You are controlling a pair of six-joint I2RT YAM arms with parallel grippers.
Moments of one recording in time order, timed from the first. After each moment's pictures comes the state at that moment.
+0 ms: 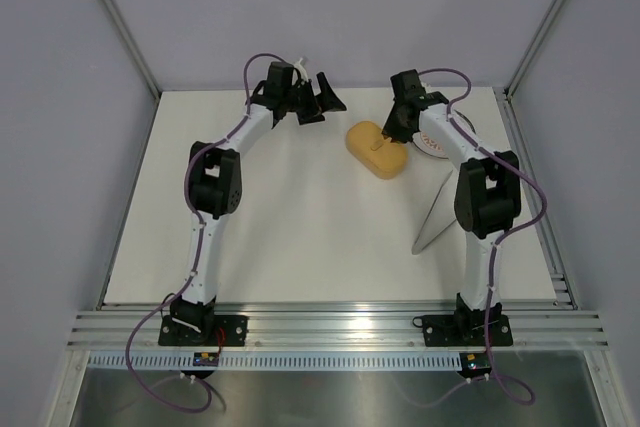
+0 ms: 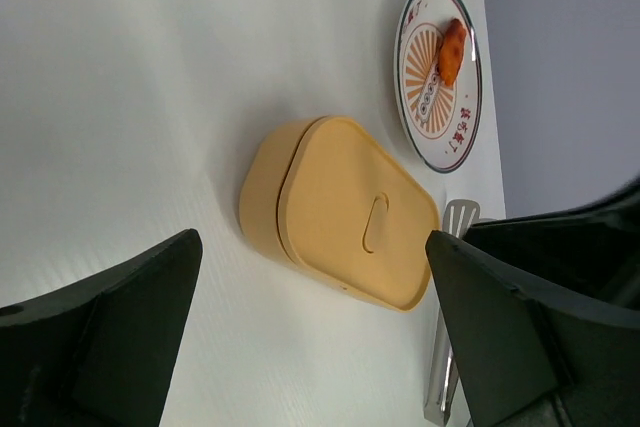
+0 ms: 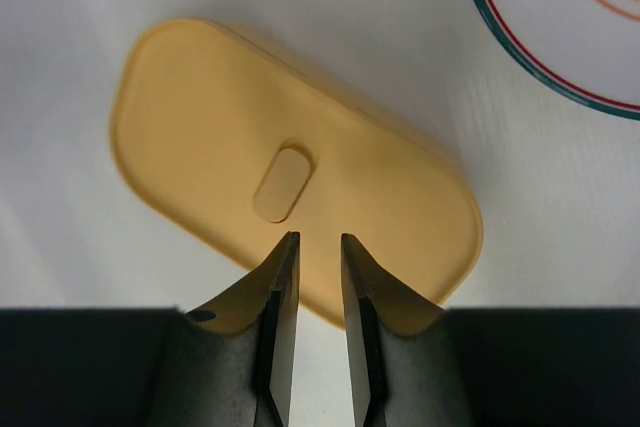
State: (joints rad) left arm -0.33 2.43 2.12 -0.25 0.58 -0.67; right arm 0.29 2.04 1.79 -0.68 0.13 0.66
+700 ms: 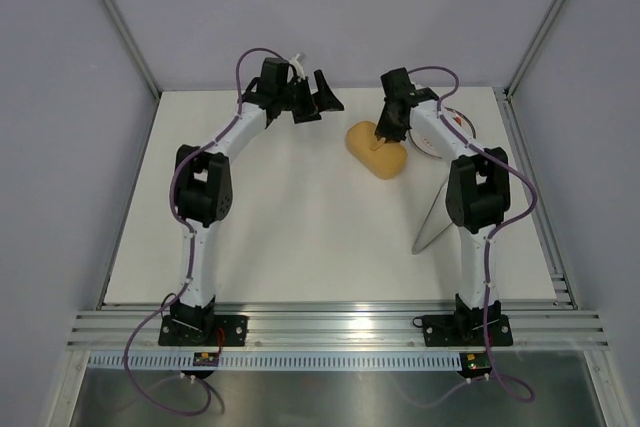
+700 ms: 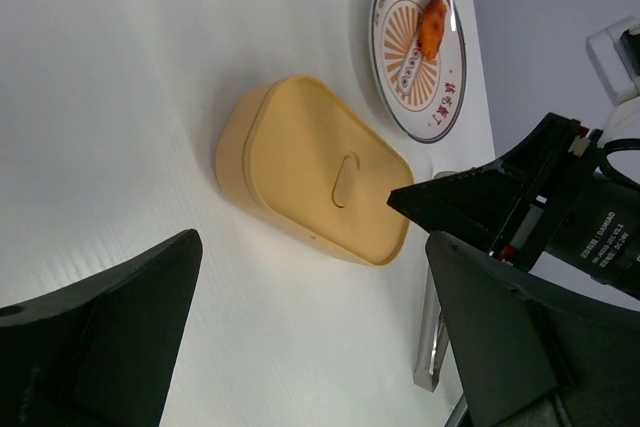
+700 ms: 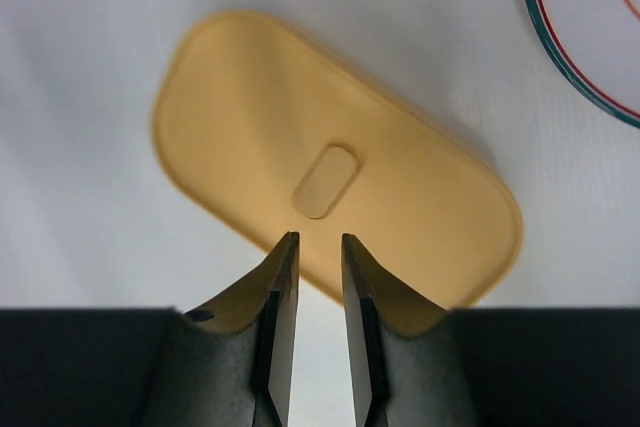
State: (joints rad) left arm -0.33 2.27 1.99 -0.29 0.56 -0.62; right arm 0.32 2.15 1.87 -0.76 0.12 0.63
